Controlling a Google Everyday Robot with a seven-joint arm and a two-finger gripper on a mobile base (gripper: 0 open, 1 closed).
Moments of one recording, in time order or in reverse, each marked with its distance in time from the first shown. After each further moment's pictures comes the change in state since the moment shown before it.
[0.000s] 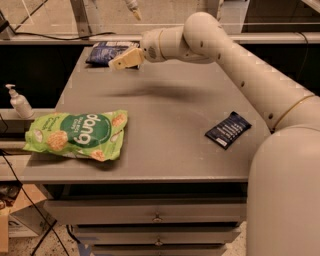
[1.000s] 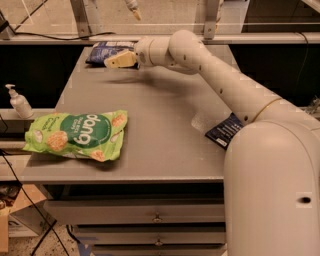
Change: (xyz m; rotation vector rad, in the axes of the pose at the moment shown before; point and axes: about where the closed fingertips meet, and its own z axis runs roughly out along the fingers) arm 0.021 -0.048 0.054 0.142 -0.070 0.062
